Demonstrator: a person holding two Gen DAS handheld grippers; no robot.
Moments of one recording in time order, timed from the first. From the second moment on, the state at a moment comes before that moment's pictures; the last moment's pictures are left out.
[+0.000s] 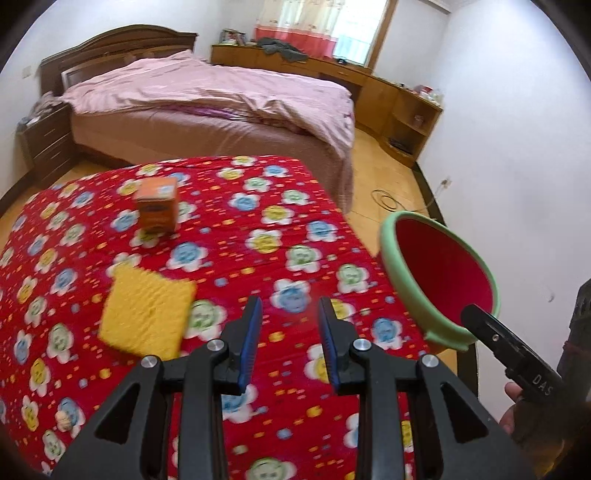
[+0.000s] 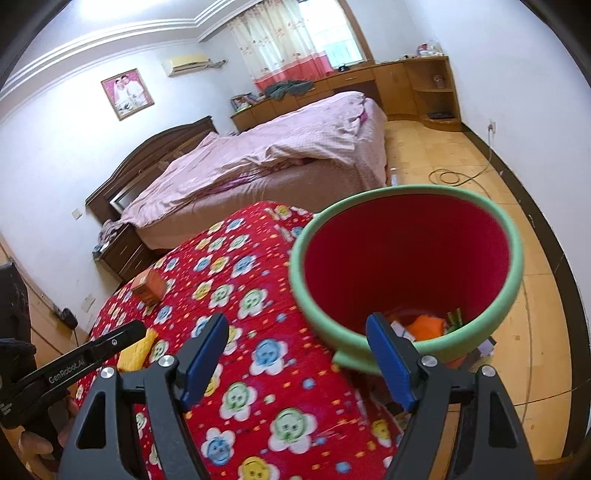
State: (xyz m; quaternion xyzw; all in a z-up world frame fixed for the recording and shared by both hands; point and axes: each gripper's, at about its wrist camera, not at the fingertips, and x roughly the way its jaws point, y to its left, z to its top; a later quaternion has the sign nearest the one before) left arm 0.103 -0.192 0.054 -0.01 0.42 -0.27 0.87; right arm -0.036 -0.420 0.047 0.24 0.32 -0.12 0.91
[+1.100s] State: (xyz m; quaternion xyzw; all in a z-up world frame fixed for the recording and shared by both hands) left arm 0.160 -0.104 -0.004 -0.02 0.46 -0.15 0.88; right arm 0.012 -0.353 0.013 0.21 0.39 -0.08 0.89
